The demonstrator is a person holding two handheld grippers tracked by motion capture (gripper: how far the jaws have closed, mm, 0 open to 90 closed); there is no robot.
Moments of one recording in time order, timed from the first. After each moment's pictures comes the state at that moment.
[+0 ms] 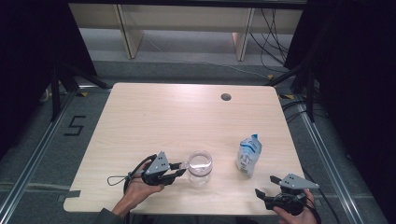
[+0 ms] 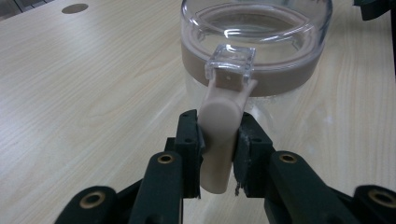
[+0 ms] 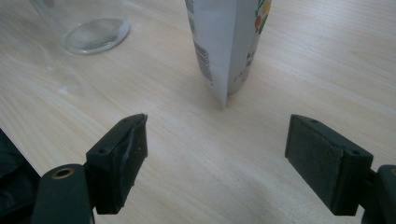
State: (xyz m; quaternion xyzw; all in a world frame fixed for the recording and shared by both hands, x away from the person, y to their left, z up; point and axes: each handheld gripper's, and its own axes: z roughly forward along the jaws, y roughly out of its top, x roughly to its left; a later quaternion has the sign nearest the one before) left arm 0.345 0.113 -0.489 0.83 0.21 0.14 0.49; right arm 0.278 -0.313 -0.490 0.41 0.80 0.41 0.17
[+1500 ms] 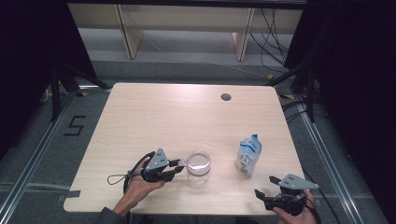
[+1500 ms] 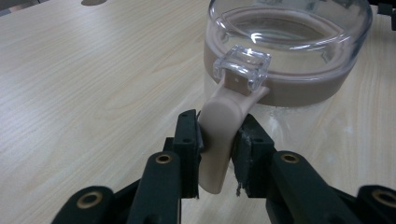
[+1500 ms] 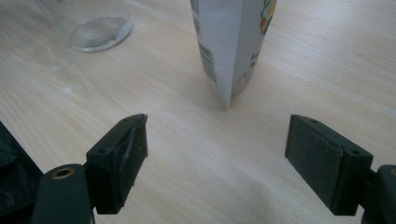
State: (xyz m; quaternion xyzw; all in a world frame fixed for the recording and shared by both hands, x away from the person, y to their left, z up) left arm 0.352 0.116 -0.489 0.83 0.25 0.15 0.49; right arm 0.279 -0.313 -0.489 0.40 0.80 0.40 0.18
